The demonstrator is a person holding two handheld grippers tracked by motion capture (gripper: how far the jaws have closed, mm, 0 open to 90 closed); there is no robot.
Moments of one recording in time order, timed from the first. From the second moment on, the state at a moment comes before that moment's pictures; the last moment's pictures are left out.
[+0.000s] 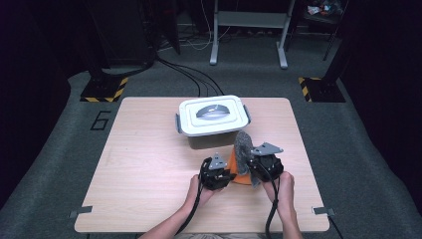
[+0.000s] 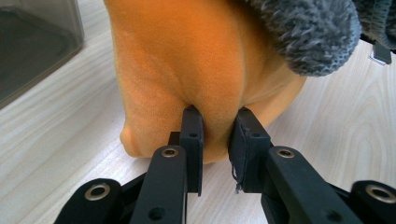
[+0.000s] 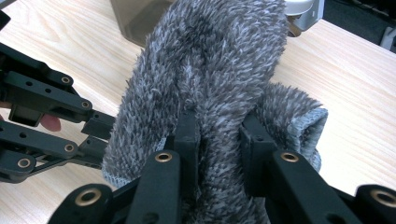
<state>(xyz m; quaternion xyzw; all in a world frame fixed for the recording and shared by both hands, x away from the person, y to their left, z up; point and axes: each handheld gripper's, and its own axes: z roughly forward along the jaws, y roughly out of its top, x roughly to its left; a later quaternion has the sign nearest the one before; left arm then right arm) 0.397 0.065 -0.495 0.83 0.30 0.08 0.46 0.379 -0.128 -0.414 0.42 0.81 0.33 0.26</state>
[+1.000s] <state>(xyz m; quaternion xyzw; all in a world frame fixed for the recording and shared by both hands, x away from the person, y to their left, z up) 0.399 0.067 -0.496 0.83 0.29 0.08 0.46 0.379 -0.173 -0.427 0.48 0.78 0.31 0.26</state>
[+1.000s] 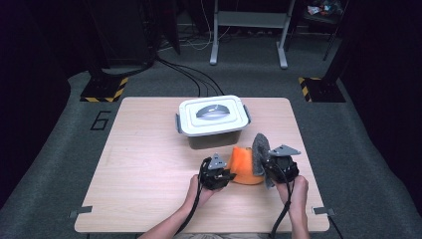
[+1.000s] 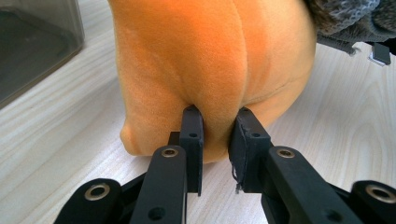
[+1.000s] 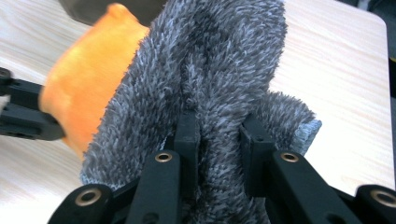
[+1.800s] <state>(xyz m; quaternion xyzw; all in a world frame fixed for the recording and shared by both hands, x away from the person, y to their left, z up) 0.398 0.066 -0.495 0.83 0.29 0.09 0.46 0.397 -0.203 -0.477 0.55 0.77 0.25 0.21</state>
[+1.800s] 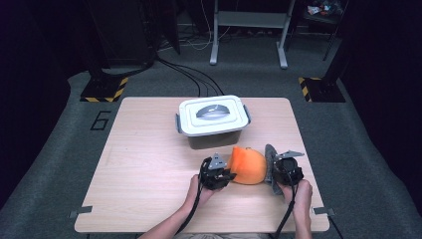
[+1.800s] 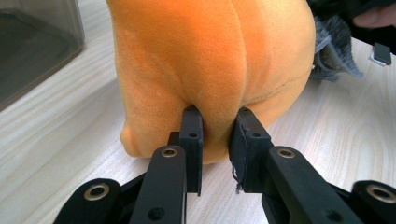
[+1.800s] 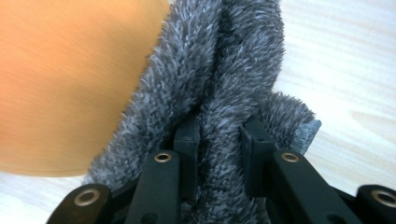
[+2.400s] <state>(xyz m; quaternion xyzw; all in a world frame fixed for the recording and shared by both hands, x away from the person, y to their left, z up) 0.398 0.067 -0.496 0.83 0.29 0.09 0.46 0.367 -0.203 -0.407 0.50 0.75 0.34 0.26</state>
